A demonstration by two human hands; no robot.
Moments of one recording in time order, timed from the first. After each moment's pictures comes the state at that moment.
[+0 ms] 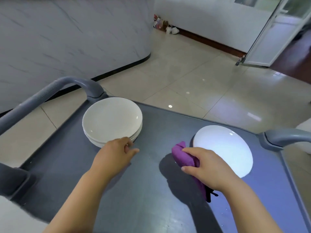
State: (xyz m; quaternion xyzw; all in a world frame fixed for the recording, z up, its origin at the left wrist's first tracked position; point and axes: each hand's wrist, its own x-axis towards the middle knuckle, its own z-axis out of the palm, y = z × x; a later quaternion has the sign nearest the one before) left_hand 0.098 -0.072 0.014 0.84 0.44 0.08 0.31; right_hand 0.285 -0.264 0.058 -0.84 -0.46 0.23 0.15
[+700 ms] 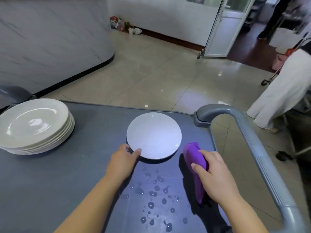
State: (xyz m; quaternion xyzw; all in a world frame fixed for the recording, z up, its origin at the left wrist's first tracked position) left_hand 0.261 -0.242 -0.045 0.77 0.45 0.07 0.45; right_hand 0.369 -0.477 0.026 -0.92 -0.23 0.14 0.28
